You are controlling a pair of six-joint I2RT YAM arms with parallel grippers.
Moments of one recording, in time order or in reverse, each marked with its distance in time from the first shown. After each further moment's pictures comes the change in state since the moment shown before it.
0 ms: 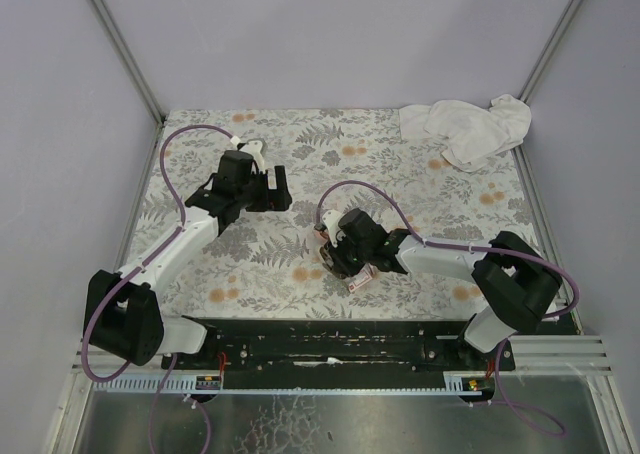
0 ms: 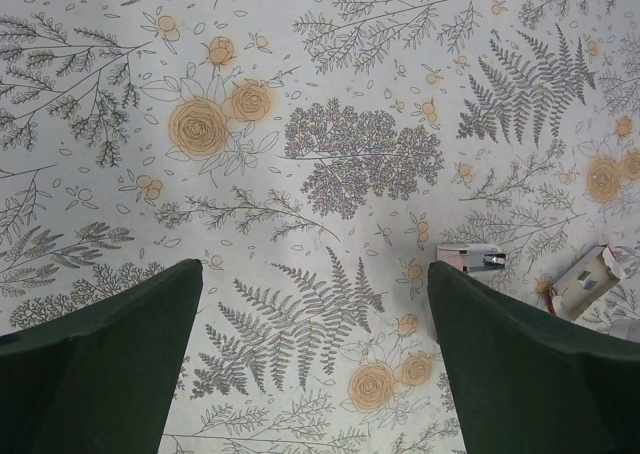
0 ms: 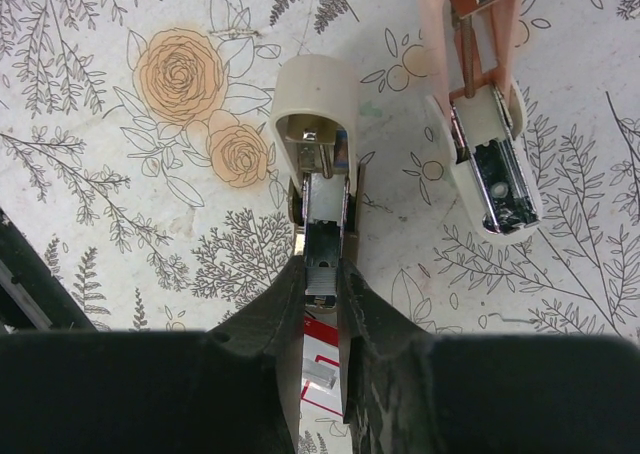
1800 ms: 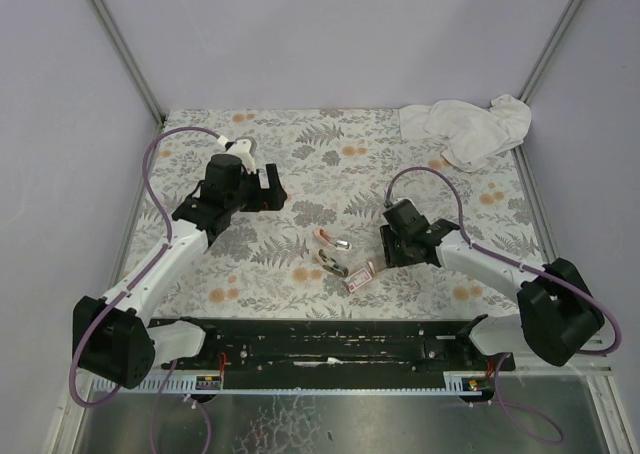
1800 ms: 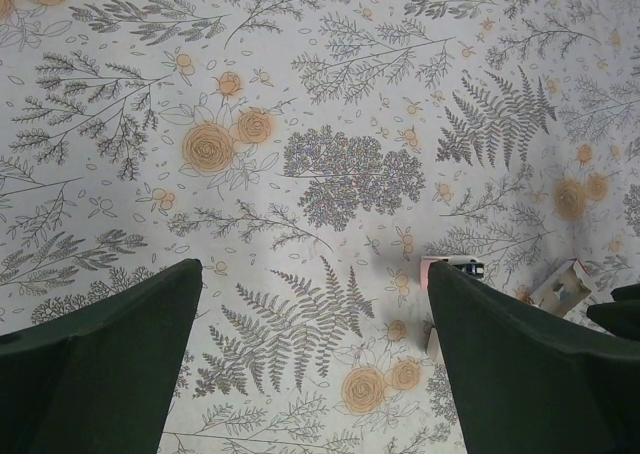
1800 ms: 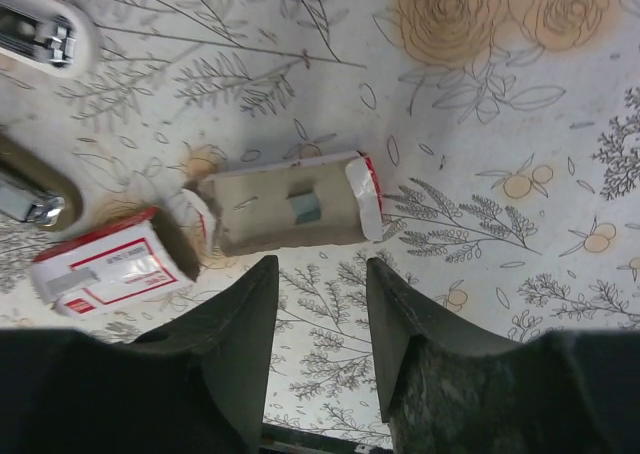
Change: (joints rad) left arm 0.008 -0.125 -0.043 0.024 -0.016 -0.013; right arm -0.247 -0.259 -0.070 -0.377 0.267 0.375
